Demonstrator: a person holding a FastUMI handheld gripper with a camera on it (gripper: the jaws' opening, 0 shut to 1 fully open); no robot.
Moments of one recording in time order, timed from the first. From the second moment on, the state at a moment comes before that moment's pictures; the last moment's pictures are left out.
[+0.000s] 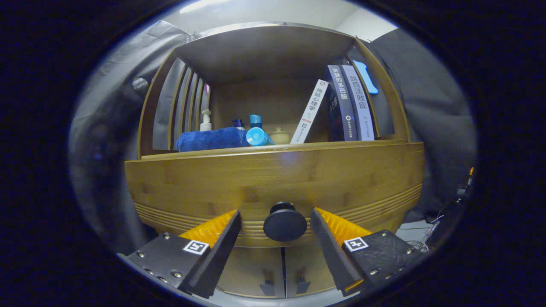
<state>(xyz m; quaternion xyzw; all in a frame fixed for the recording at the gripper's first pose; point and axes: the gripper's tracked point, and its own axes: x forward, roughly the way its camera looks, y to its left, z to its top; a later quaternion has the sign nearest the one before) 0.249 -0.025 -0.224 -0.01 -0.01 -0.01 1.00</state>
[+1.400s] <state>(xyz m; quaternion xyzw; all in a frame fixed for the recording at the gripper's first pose) 0.090 -0.060 -0.191 0.01 0.06 -0.02 1.00</state>
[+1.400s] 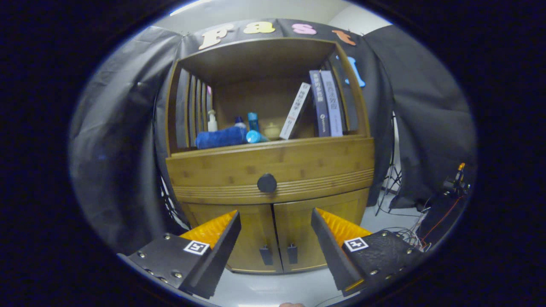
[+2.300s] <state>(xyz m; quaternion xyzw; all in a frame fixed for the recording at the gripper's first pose) -0.039 0.016 0.077 0.02 -0.03 0.02 1.00</state>
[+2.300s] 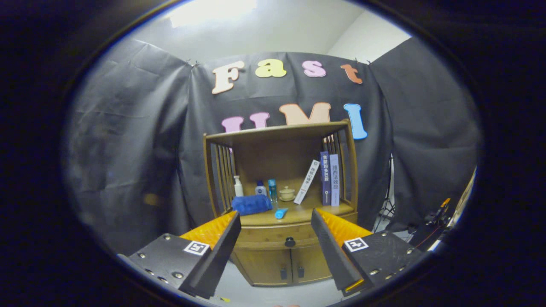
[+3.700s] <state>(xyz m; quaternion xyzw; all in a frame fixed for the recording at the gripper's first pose) -0.080 0.024 0.106 0.02 -0.09 0.03 1.00</state>
